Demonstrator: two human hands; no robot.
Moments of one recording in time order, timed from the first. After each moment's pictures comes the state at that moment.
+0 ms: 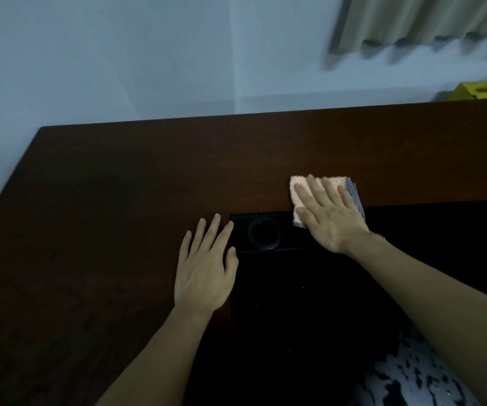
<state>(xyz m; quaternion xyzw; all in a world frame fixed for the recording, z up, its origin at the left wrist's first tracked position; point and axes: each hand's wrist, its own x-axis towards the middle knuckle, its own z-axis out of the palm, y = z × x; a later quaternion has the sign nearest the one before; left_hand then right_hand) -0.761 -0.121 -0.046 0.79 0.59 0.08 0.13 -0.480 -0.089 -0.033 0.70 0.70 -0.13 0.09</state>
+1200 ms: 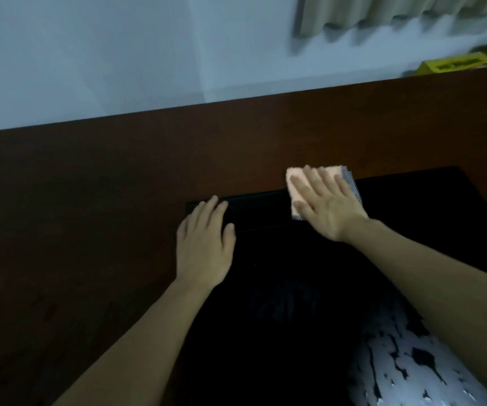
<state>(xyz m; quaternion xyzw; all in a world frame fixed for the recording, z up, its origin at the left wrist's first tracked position) -0.687 -0.132 -0.027 0.80 0.58 0.08 0.15 -0.405 -0.136 -0.031 0.71 0.69 -0.13 0.10</state>
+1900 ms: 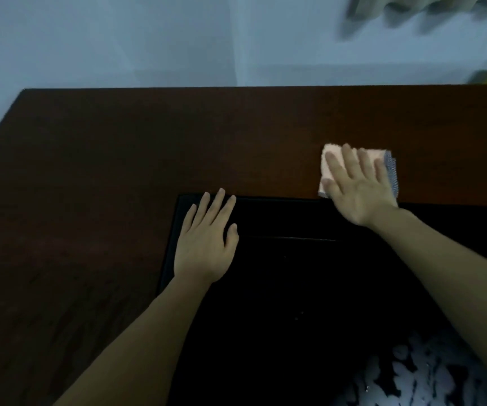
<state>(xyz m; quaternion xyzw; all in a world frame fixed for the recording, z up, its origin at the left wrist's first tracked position) -0.645 -0.132 -0.048 0.78 0.61 0.07 0.15 -0.328 -0.075 -0.029 0.71 0.68 -0.14 0.12</state>
